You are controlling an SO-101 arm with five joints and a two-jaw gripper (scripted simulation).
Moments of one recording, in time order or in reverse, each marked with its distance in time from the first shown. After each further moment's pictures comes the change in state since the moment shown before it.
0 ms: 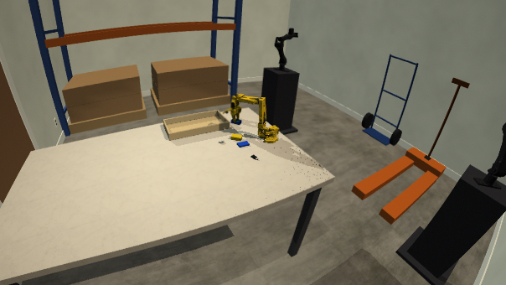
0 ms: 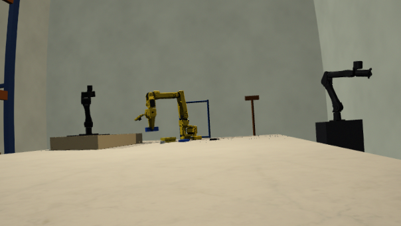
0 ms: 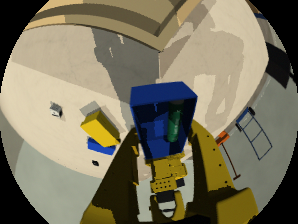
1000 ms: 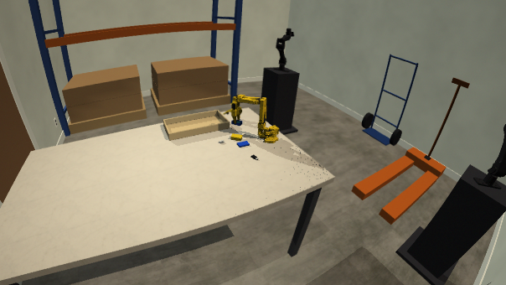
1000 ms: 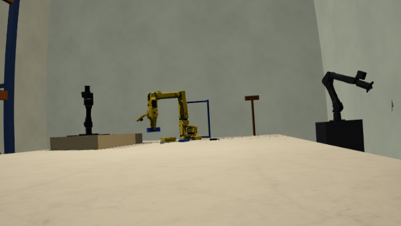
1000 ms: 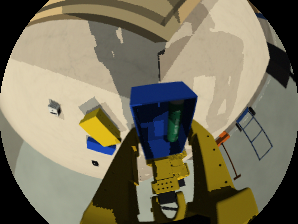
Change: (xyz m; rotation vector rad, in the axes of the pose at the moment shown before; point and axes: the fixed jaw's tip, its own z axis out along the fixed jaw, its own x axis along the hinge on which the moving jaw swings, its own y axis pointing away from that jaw) arm 0.007 0.004 0.003 0.001 -0.001 0.000
